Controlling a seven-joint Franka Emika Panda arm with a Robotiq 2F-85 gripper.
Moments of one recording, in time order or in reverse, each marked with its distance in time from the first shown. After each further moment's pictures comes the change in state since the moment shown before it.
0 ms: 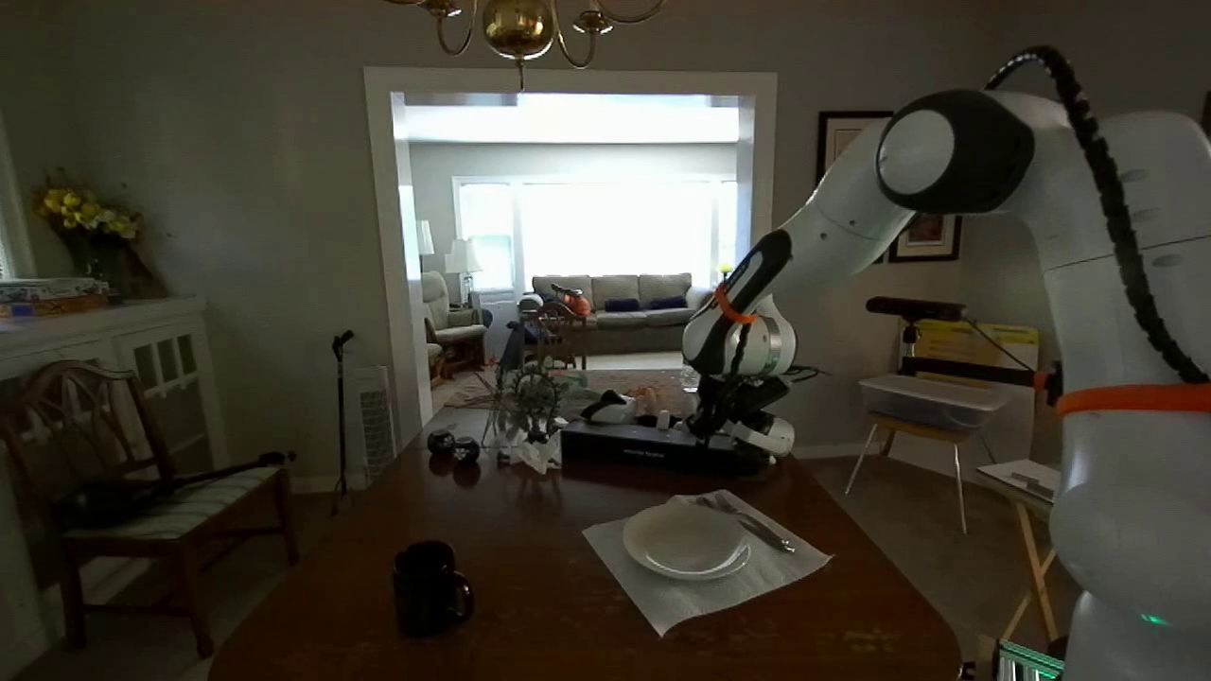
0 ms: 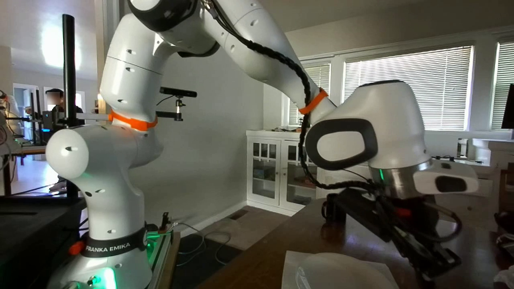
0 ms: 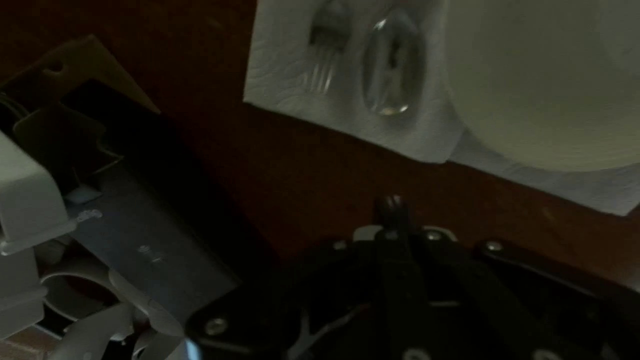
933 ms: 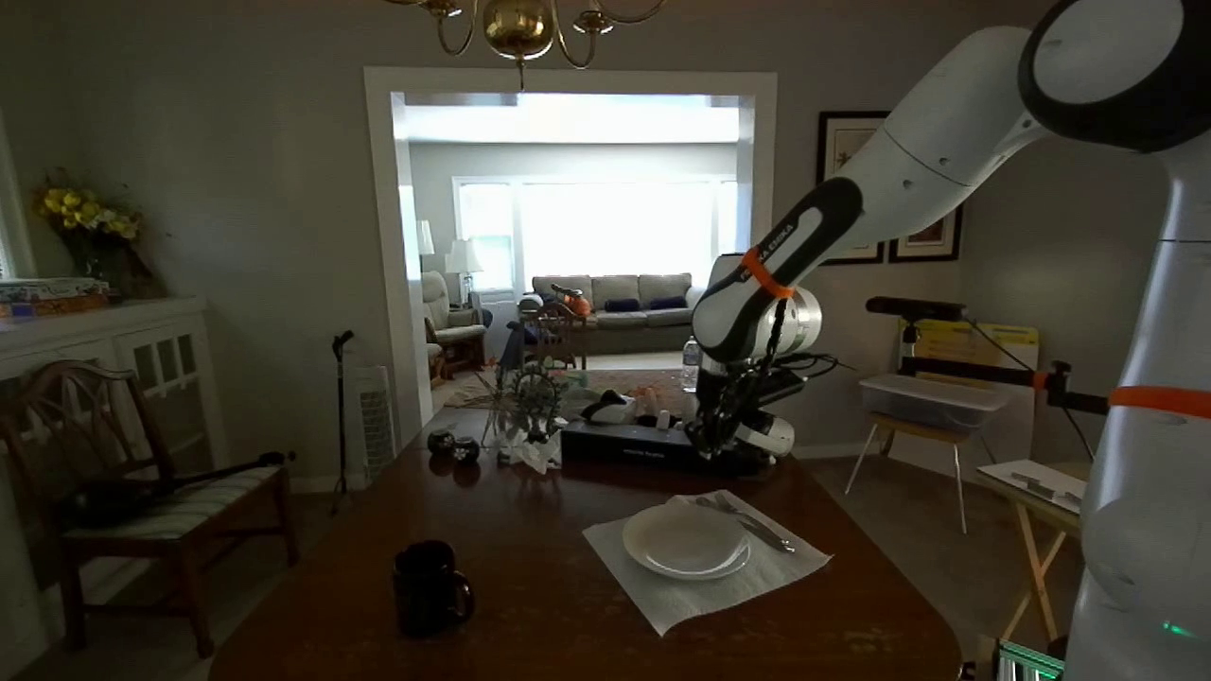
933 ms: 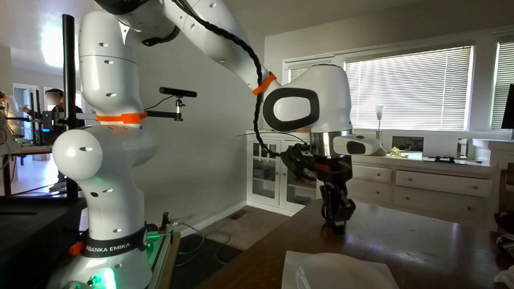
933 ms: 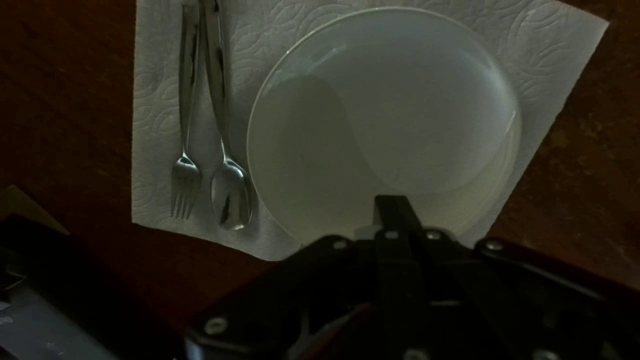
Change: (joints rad) arm 0.188 -0.341 -0.039 -0.287 -0.155 -0.205 0.316
